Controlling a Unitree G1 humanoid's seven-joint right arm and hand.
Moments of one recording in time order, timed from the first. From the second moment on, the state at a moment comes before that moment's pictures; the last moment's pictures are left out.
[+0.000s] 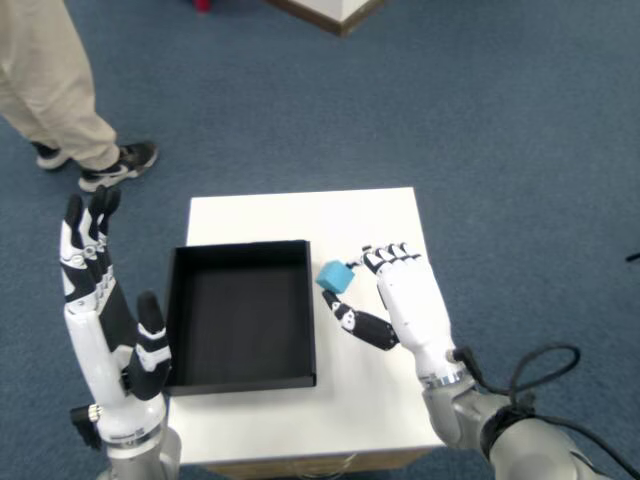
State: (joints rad) arm -0.68 -0.19 2.08 1.44 0.49 -0.67 -1.42
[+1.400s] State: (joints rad) arm -0.86 -0.18 2.07 1.16 0.30 -0.48 -1.49
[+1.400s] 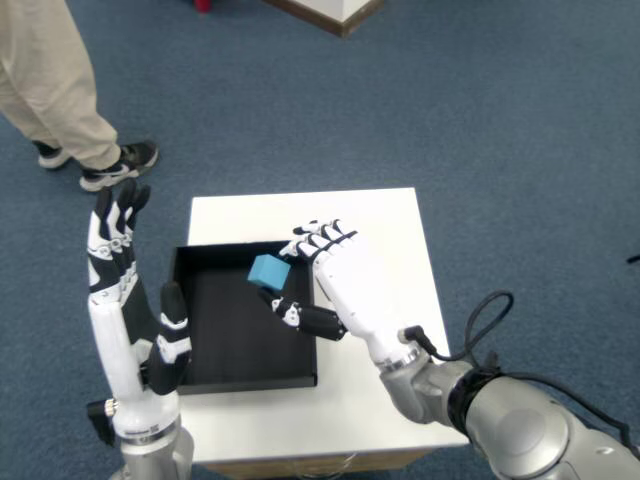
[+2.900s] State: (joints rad) arm -0.85 -0.17 1.67 1.09 -0.10 -0.25 -1.05
